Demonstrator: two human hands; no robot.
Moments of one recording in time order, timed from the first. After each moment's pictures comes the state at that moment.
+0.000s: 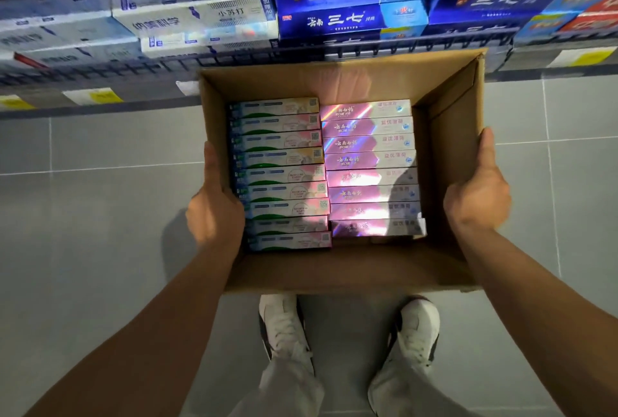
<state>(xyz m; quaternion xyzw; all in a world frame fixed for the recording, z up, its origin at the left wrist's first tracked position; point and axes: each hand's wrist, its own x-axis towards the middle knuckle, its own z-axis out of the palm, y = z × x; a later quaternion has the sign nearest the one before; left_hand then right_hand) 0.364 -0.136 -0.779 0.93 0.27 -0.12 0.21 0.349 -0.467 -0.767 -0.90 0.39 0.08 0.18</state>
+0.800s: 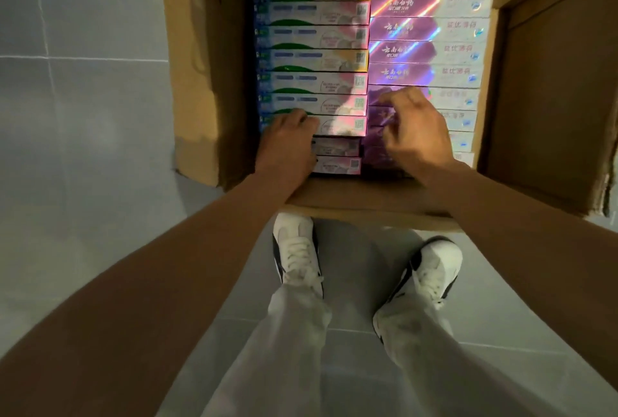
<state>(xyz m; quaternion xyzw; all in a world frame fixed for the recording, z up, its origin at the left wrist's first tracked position) 0.317 -0.161 -0.844 0.96 -0.08 -0.26 0.09 0.337 -0.374 -0.838 -0.95 -0.02 0.20 0.25</state>
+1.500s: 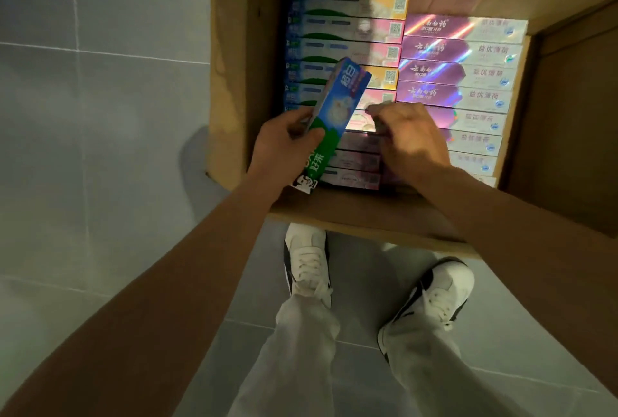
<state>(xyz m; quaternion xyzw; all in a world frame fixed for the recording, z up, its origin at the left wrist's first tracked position) 0.335 -0.133 -0.790 0.77 0.27 -0.27 0.51 0.355 -0.342 -0.865 -0.95 -0.13 0.17 0.23</state>
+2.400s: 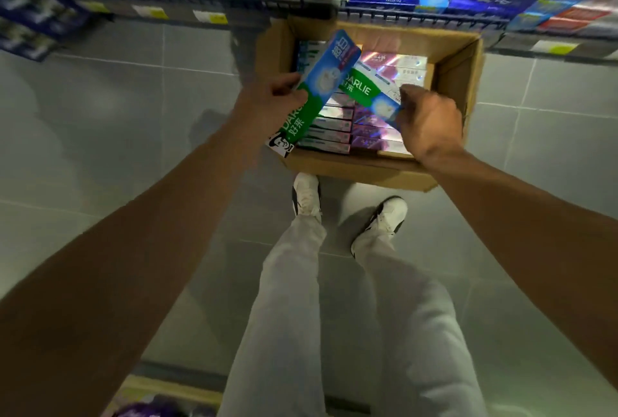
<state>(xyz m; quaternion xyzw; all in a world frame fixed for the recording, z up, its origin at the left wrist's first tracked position) 0.342 -0.140 -0.444 0.79 0.26 -0.26 0.50 0.335 -0.392 -0.504 -0.96 0.01 0.18 0.21</state>
